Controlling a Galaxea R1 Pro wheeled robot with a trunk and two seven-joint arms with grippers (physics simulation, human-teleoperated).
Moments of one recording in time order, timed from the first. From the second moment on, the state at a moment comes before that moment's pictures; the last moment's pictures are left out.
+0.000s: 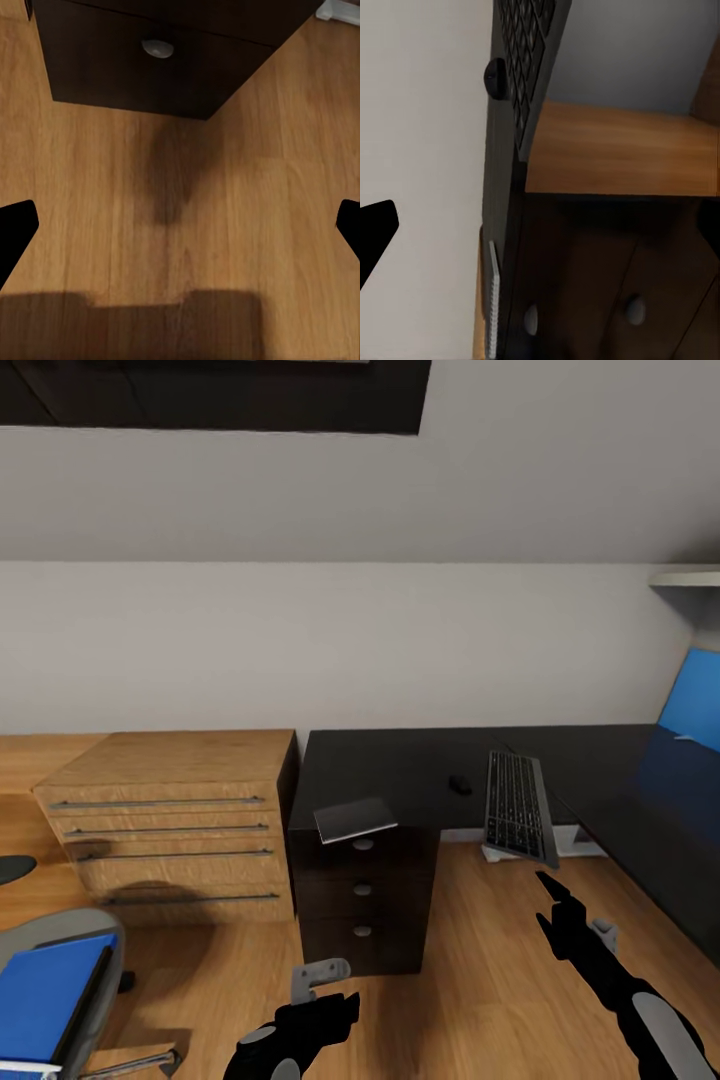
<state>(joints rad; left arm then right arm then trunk) -0.03 -0.17 -0.36 -1.47 0.47 0.65 0.45 -0.20 -0.18 -0.23 -1.14 -1.49 0.34 0.12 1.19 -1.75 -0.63</state>
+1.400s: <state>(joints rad) -0.03 -0.17 -0.41 -1.44 0.47 0.65 0.44 -0.20 -0.19 -0.23 -1.13 -1.49 0.34 0.12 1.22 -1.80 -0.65</state>
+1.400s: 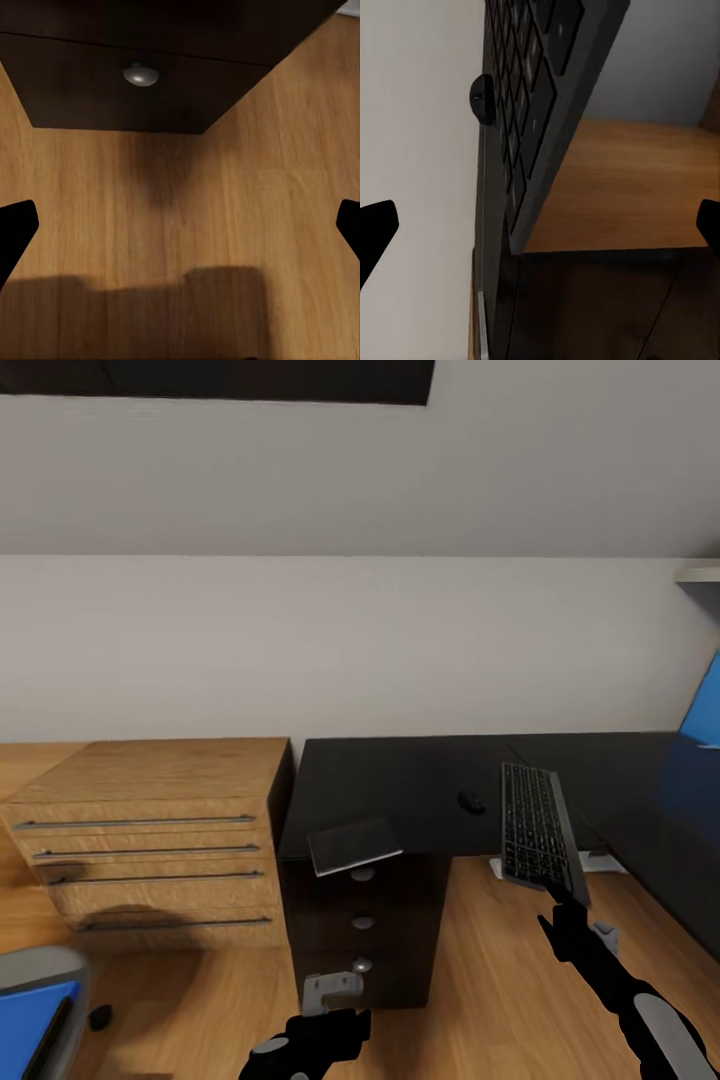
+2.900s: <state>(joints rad) -0.03 -0.17 -0.43 -1.40 0.47 0.65 0.44 -0.20 -0.19 -0.23 -1.13 -1.49 0.33 0.12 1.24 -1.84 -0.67</state>
